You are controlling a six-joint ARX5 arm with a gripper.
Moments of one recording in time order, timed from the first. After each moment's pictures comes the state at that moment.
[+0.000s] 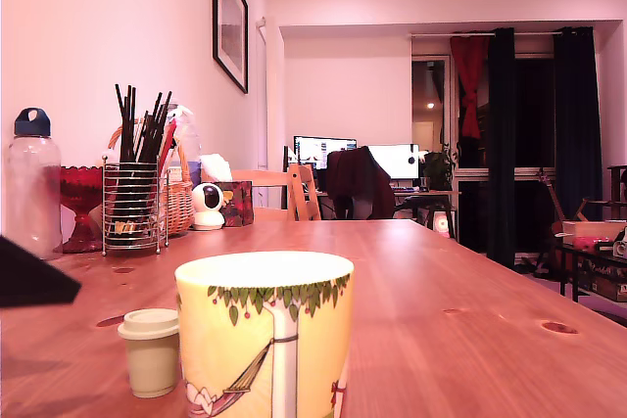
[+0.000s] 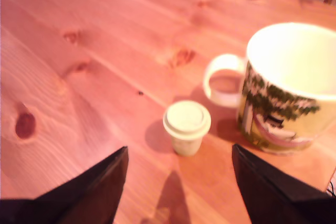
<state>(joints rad) -0.53 0.70 0.05 0.15 0.29 0.12</state>
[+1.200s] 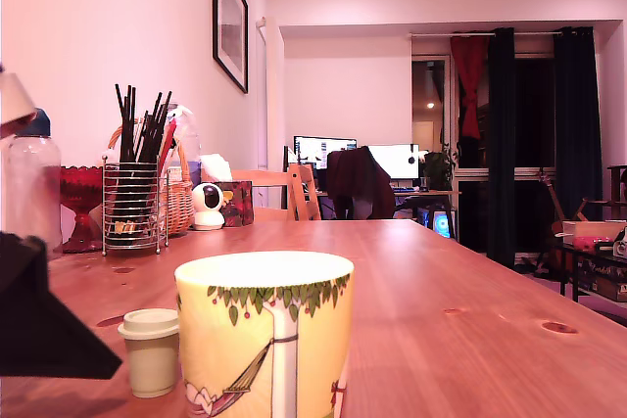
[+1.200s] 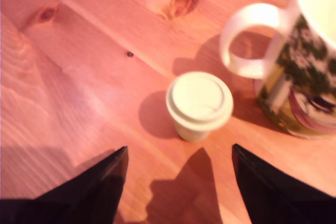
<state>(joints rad) -0.53 1.18 0.20 0.26 0.31 0.16</state>
